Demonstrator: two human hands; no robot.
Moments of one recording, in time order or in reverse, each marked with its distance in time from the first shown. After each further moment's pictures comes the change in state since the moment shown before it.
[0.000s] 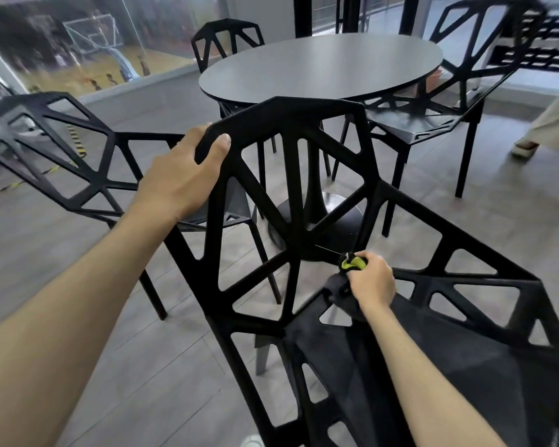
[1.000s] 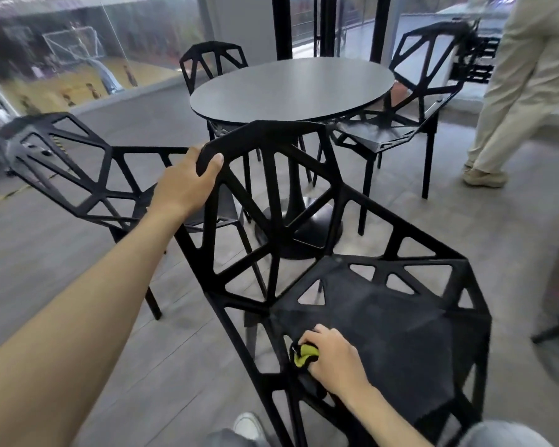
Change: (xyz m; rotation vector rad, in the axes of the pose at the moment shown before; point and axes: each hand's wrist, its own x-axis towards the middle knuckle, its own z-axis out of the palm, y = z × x) left_hand -0.017 0.015 -0.003 -0.014 0.011 0.036; right_hand -0.185 0.044 -0.065 -0.336 -0.486 -0.473
